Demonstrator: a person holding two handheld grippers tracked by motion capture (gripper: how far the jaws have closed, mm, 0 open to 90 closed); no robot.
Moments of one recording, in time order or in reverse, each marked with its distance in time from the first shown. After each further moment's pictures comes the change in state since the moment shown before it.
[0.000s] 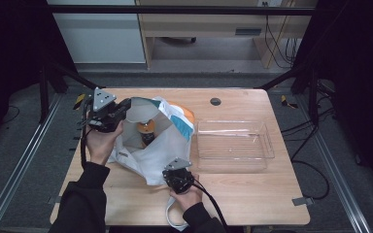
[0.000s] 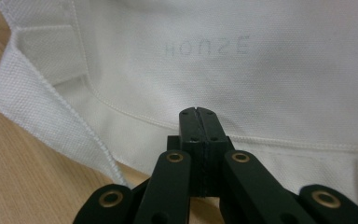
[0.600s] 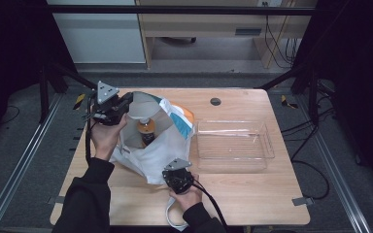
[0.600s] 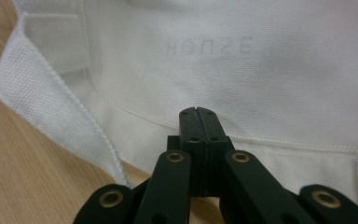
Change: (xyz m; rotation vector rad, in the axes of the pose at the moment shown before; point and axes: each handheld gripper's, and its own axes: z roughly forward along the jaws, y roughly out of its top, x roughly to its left) left arm 0.003 0.010 0.017 -0.016 0.022 -0.025; right arm 0.001 0.000 0.000 0.000 0.003 -0.001
